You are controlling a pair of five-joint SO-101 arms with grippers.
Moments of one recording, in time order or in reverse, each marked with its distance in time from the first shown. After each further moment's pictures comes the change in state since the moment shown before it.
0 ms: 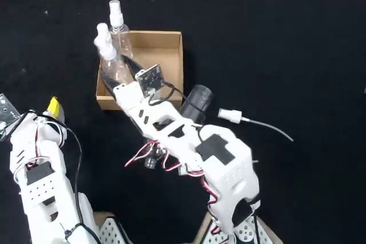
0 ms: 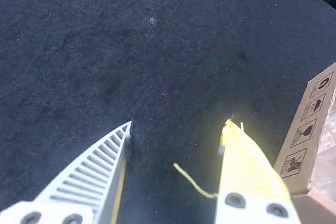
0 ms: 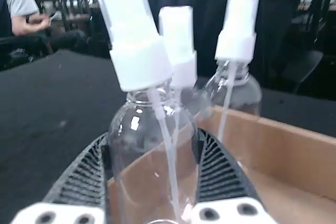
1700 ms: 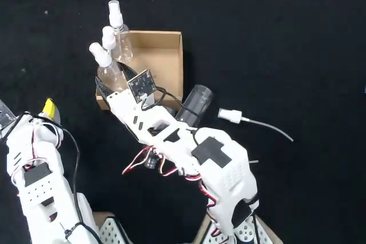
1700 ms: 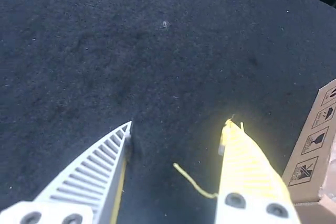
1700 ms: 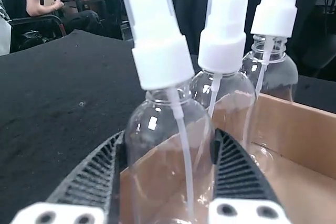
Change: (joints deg) left arm -2.1 0.0 0.0 0.0 0.0; right arm -2.7 0.1 0.4 2.7 0.0
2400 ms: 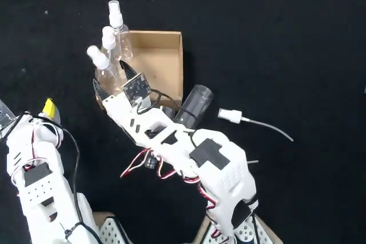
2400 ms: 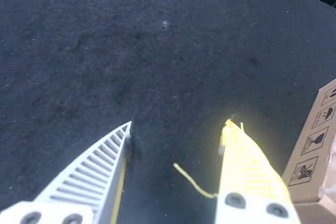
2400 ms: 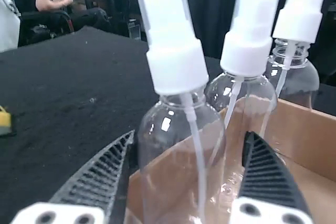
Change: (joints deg) left arm 0.0 0.0 0.0 0.0 0.0; right arm -1.7 0.0 0.0 0.2 1.8
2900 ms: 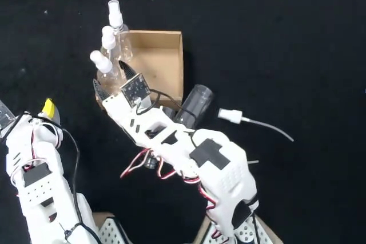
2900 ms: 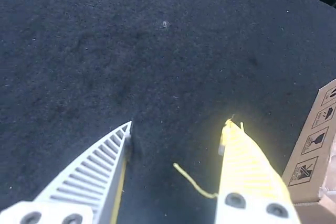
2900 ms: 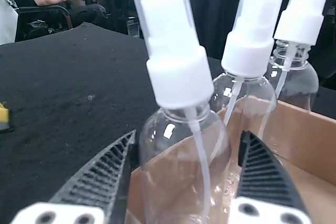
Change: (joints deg) left arm 0.0 0.0 0.0 0.0 0.0; right arm 0.0 0.0 0.0 0.2 1.6
